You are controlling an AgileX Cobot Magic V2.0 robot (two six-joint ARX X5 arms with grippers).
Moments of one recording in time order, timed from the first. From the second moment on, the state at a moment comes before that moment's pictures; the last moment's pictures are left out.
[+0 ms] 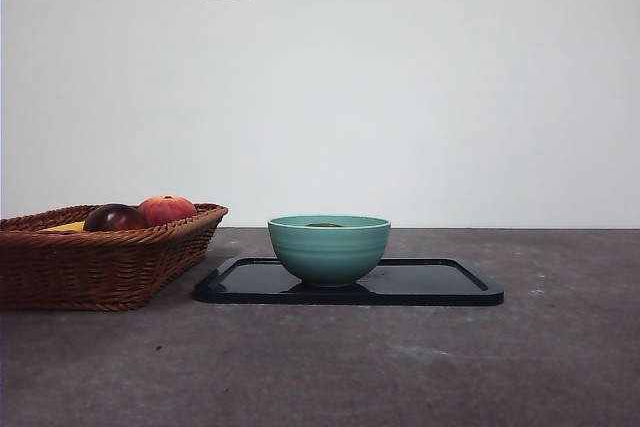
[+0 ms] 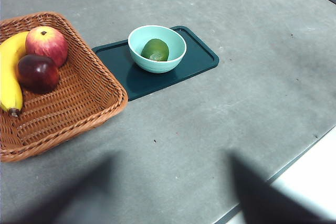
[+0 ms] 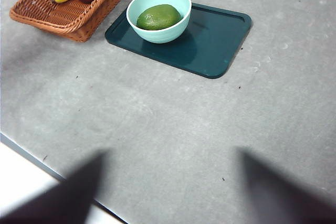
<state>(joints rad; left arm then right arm) -1.00 0.32 0.91 -1.07 -0.27 -0.30 0.59 0.34 0.85 -1.09 -0.03 0.22</state>
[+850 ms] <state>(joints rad) -0.92 0.32 0.91 -1.07 -0.26 -0.30 0.59 0.34 0.85 -1.09 -0.03 0.22</state>
